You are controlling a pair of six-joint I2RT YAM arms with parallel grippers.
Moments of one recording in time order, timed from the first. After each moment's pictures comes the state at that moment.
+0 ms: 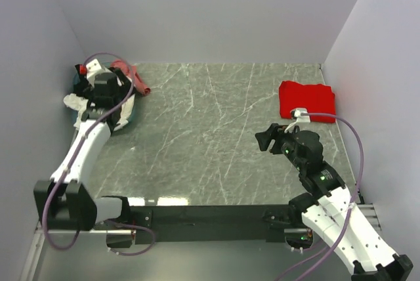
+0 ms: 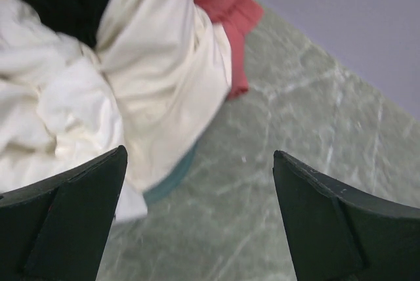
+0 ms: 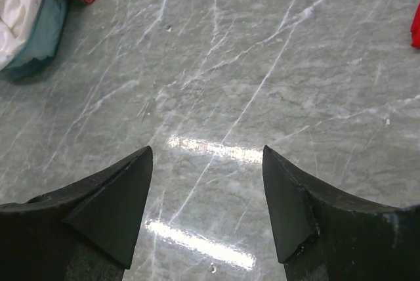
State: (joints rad) left arm -0.07 1.21 1.01 -0.23 -0.37 -0.54; right arm 0.42 0.56 0.55 -0.33 0.04 0.43
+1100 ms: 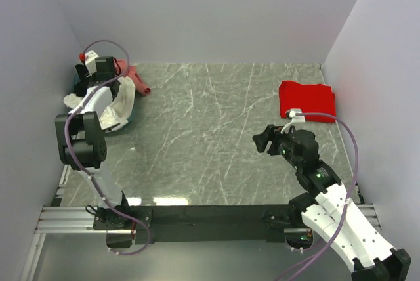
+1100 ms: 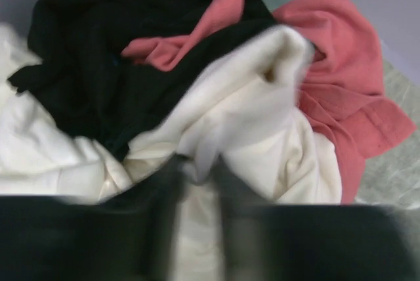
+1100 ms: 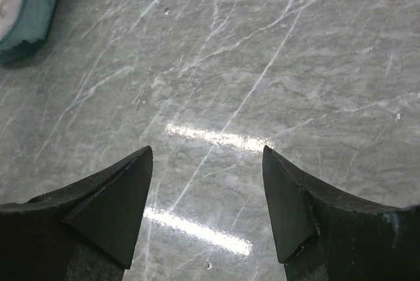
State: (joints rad) left arm 0.10 1.83 1.36 -0.12 -0.49 -0.46; right arm 0.42 0.58 0.51 -0.29 0.00 0.42
